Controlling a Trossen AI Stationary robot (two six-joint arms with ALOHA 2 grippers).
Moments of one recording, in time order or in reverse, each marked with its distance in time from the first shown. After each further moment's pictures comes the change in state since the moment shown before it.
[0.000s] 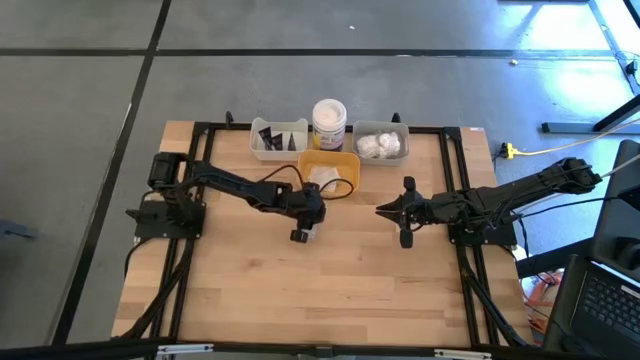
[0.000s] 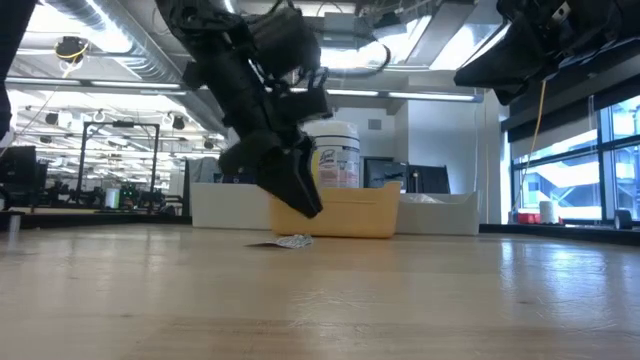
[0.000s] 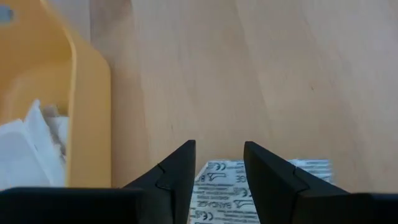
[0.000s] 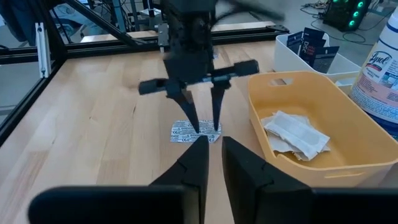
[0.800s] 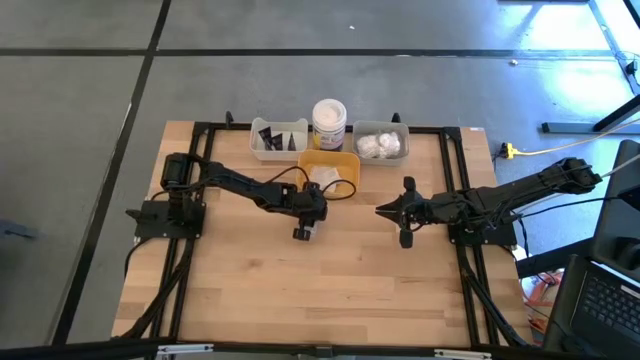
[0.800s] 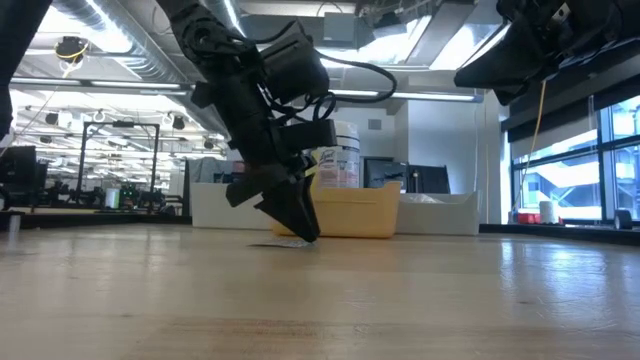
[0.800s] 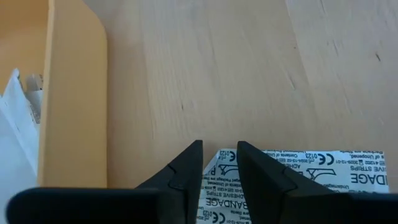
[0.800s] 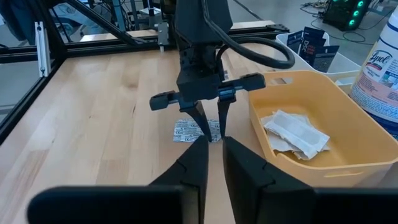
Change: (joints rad) left arm 0.023 0.098 0.019 -0.005 -0.045 -0.002; right arm 0.000 0.002 0.000 -0.002 0.000 0.000
